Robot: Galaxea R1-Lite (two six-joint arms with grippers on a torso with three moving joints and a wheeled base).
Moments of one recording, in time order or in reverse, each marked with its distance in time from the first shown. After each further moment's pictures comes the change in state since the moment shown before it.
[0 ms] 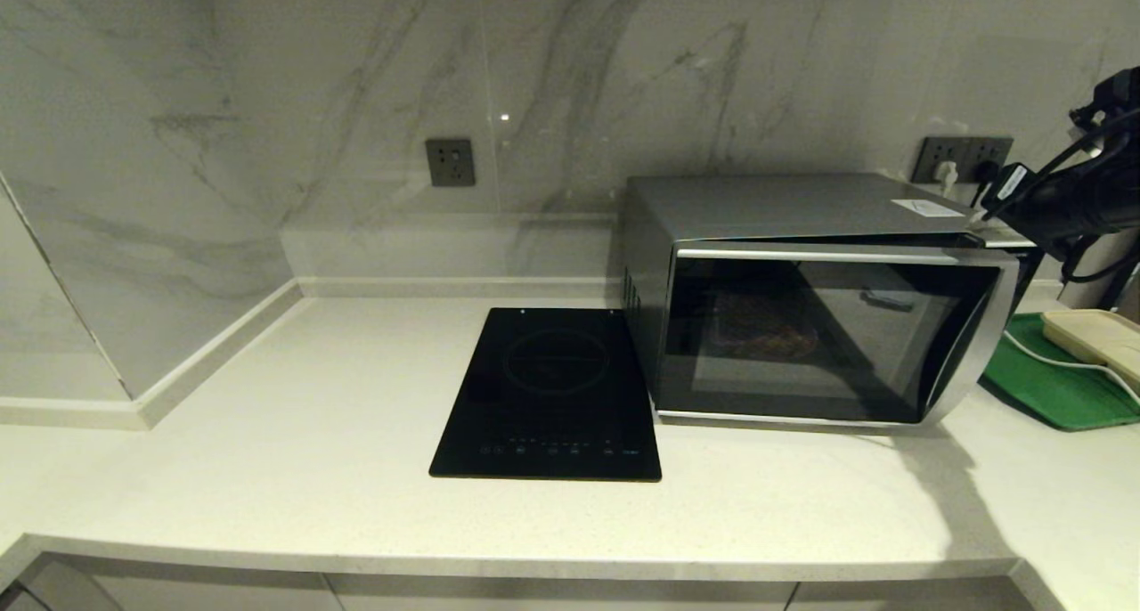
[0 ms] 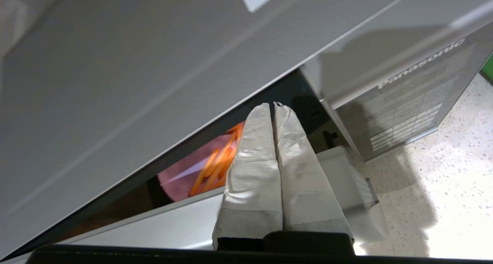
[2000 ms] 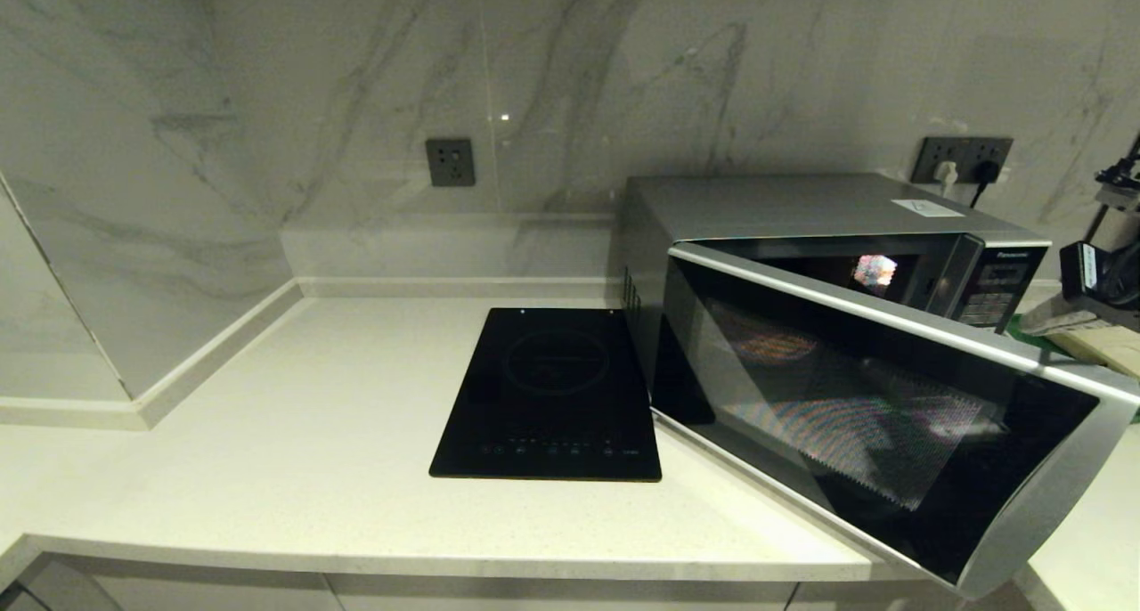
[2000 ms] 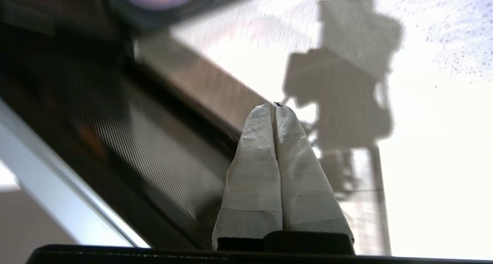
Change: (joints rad) left arm -0.001 0.000 0.000 0.000 0.000 0.000; right arm -0.007 -0.335 0.346 0.397 0.109 -0.331
